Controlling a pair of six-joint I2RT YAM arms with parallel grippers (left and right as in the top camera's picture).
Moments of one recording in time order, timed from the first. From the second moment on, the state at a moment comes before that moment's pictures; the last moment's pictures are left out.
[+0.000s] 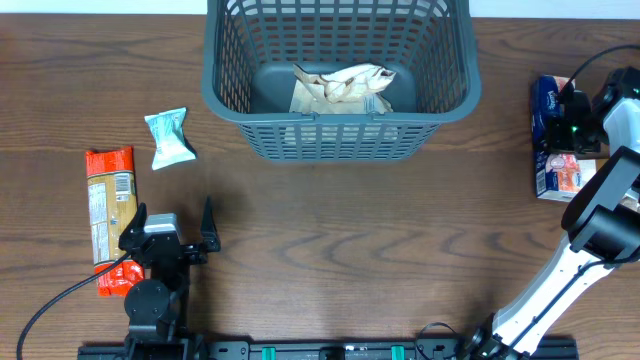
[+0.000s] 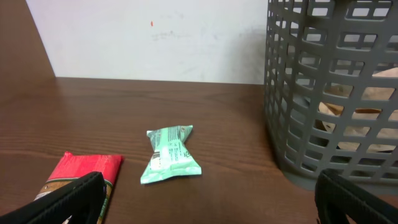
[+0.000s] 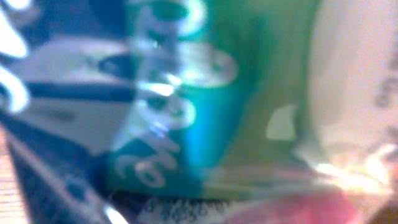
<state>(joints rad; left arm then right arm) -0.05 0.01 0.02 -0.11 -0.12 -0.01 -0.52 2.29 1.79 -0.90 -0.16 -0.42</state>
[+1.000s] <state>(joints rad) -0.05 0.01 0.02 -0.11 -0.12 -0.01 0.02 1.76 2.09 -0.88 -0.39 -0.67</state>
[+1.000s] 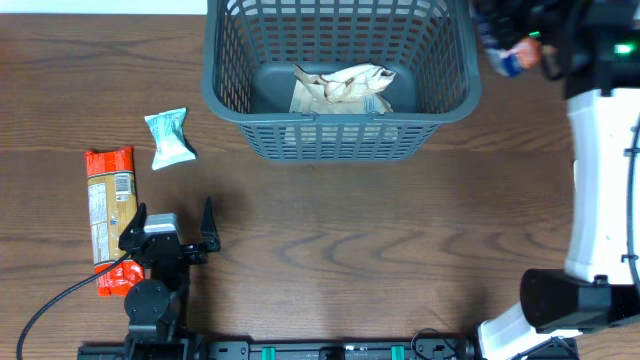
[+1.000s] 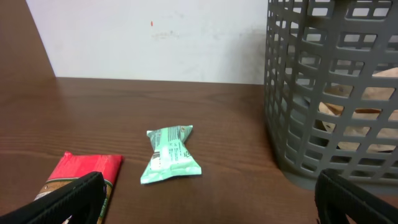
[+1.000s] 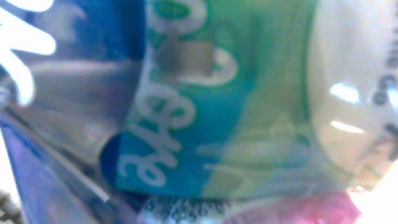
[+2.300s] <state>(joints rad) -0.05 0.01 0.02 -0.11 -0.12 -0.01 0.25 2.13 2.09 -0.86 -0.30 -1.10</state>
